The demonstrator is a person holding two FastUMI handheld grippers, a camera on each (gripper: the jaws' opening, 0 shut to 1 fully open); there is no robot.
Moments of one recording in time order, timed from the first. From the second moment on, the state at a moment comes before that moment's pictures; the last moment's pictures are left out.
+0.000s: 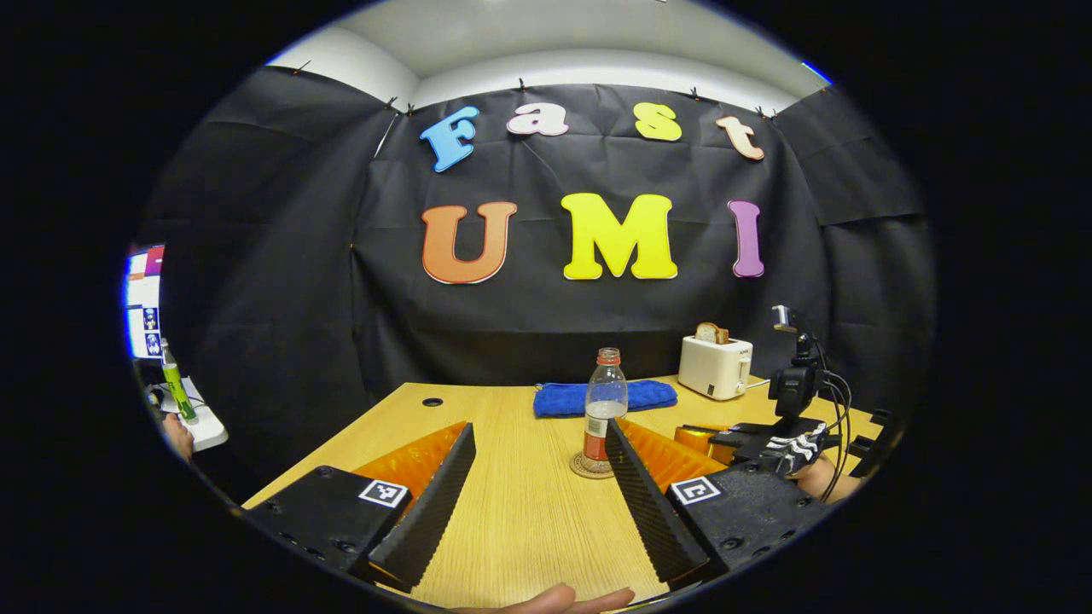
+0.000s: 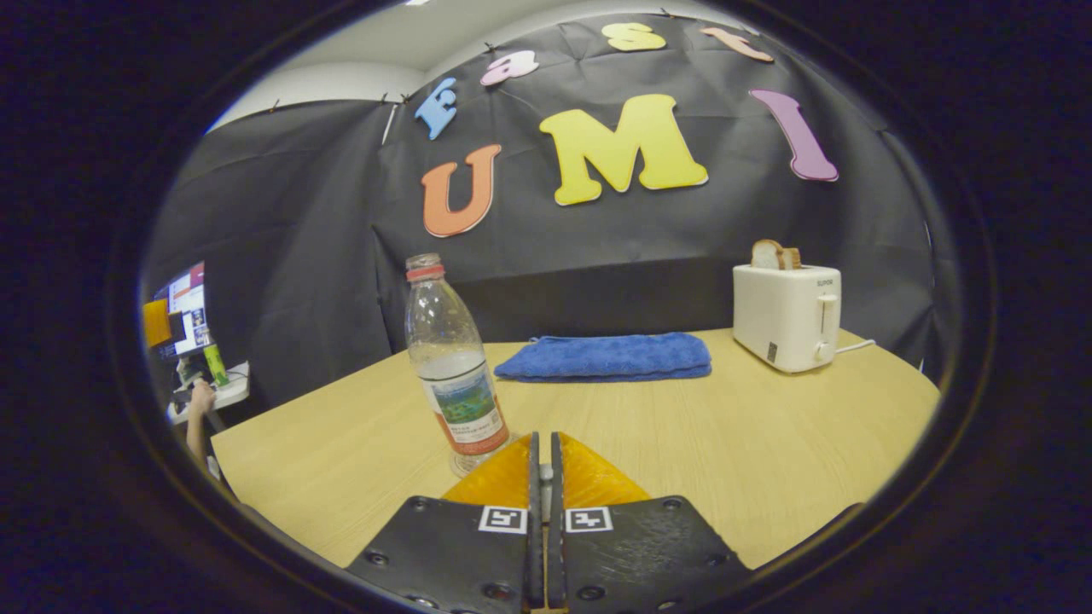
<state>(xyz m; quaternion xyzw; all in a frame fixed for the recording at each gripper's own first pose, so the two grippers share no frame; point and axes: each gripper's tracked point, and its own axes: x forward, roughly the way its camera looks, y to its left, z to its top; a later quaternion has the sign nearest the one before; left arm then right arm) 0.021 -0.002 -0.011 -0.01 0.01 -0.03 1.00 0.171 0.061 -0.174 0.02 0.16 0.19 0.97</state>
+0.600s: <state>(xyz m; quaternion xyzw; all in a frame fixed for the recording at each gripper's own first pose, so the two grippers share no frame) 0.022 -0.003 -0.007 0.01 0.00 -0.02 1.00 0.155 0.048 -0.165 0.01 0.14 0.17 0.98</state>
